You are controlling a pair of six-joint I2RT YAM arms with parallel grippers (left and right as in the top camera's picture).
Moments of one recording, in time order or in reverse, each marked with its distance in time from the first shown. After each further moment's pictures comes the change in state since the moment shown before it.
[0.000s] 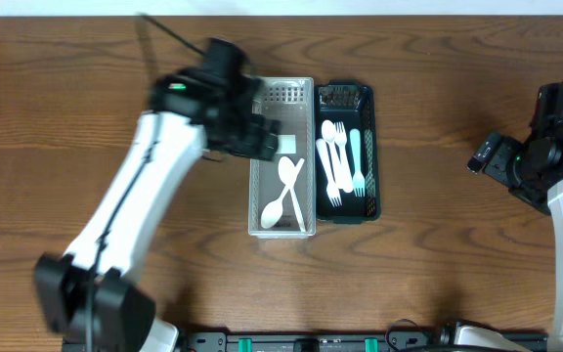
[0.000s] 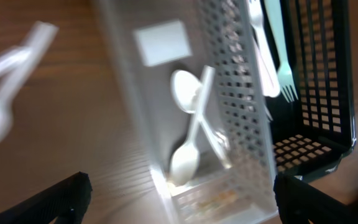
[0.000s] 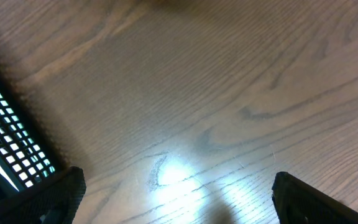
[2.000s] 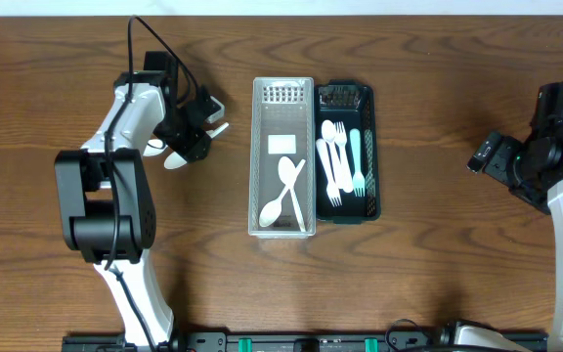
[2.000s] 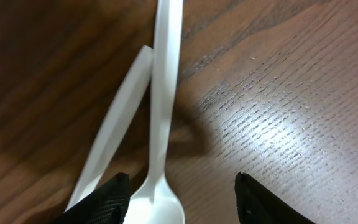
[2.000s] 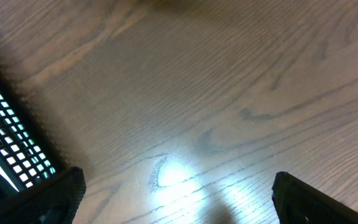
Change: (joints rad) left arm 0.292 0.459 -0.031 0.208 -0.082 0.828; right arm 0.000 0.000 0.000 0.005 0.001 0.000
